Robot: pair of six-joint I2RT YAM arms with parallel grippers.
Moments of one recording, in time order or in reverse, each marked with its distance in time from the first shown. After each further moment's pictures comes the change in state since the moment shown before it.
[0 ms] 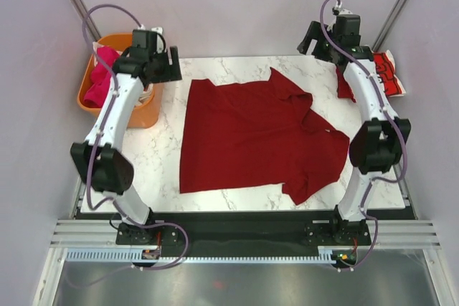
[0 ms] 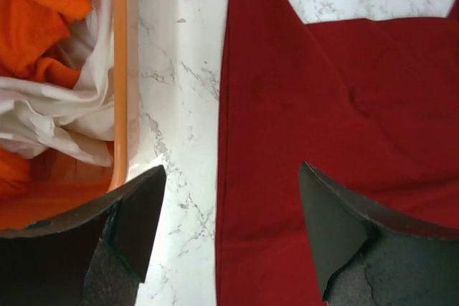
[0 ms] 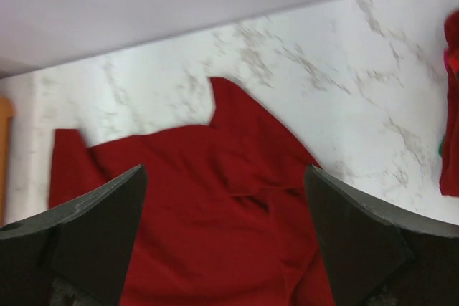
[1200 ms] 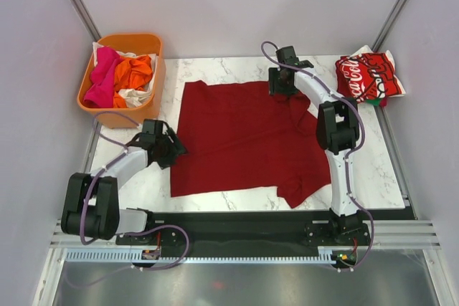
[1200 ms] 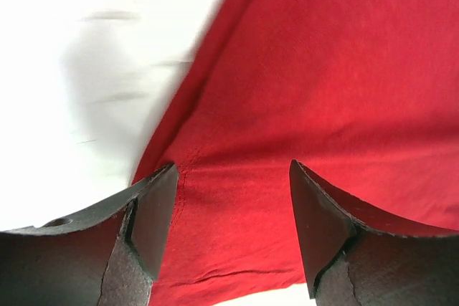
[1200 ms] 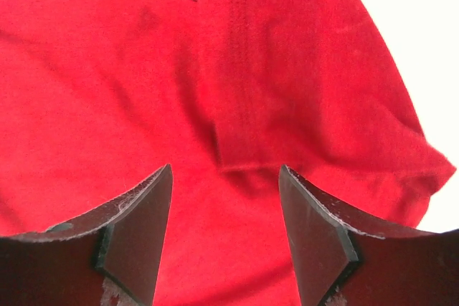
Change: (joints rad) left arm -0.028 -0.445 -1.278 0.565 0.141 -0.539; right arm 0.246 0.317 0.083 -0.174 0.218 -0.103
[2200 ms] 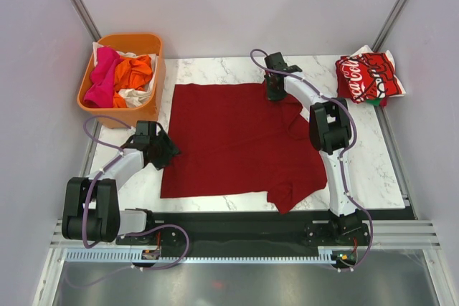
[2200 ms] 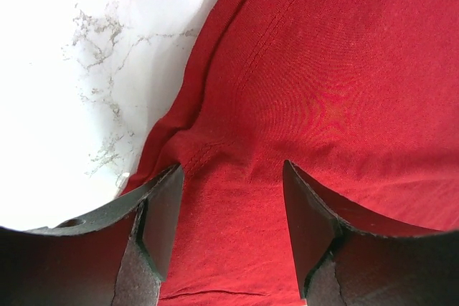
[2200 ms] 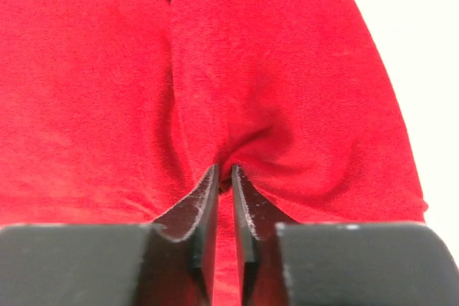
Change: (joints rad) left arm 0.105 -0.058 -0.050 -0.010 -0.010 -0.009; right arm 0.066 0.068 0.011 0.008 0.073 0.014
